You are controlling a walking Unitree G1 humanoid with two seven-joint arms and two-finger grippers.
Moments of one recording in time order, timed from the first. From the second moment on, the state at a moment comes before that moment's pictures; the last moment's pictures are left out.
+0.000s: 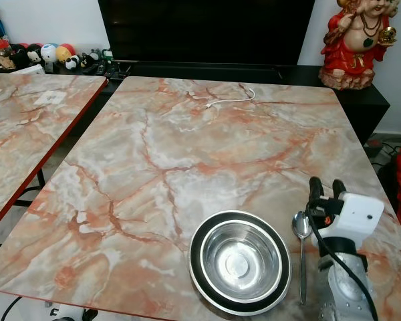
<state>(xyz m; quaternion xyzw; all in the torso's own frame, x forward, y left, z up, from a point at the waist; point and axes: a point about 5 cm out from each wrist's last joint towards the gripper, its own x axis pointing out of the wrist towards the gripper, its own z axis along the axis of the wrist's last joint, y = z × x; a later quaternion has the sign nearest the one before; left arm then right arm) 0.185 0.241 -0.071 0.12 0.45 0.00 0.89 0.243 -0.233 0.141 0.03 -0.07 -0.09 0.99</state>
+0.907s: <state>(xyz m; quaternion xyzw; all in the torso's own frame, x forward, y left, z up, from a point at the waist) 0.154 0.268 -0.078 0.11 0.48 0.04 0.87 0.263 -0.192 0.142 0.07 -0.11 0.00 0.99</state>
